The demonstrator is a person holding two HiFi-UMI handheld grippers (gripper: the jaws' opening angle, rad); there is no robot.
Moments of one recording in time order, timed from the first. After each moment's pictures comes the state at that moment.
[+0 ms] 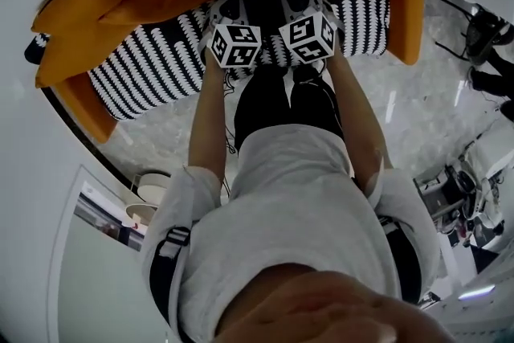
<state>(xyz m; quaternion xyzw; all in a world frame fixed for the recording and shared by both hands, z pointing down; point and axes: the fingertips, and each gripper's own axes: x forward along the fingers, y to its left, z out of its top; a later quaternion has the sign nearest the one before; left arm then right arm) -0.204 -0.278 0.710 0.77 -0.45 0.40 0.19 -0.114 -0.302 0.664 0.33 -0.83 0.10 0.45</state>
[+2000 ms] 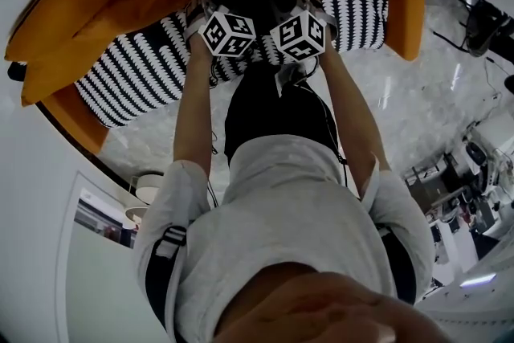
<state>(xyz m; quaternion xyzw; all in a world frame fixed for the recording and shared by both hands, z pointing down) -0.179 -0.298 0.781 0.79 -0.38 0.47 0.09 -0.102 -0.284 0.740 0.28 -0.83 0.09 0.47</state>
